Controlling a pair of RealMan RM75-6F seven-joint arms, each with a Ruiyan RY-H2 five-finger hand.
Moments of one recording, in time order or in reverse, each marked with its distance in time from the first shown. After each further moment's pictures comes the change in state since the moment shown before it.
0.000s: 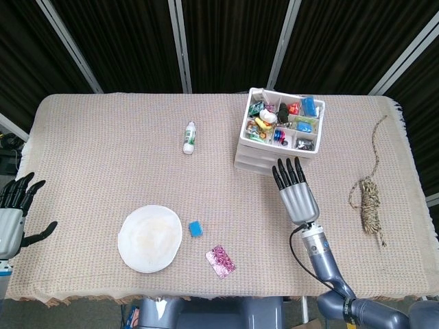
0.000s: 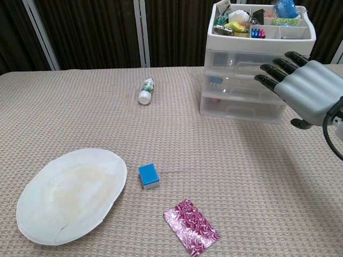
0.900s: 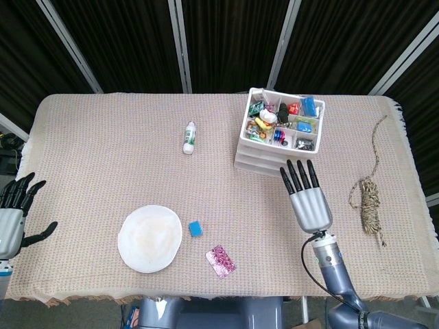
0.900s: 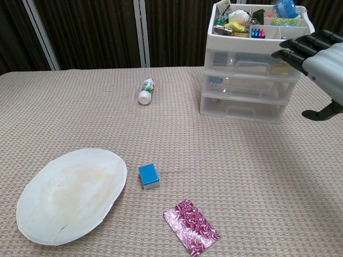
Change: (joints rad) left arm 0.000 0.001 0.002 0.002 0.004 0.001 0.003; right arm -0.071 0.152 -0.038 -0.266 -0.023 0.124 0.168
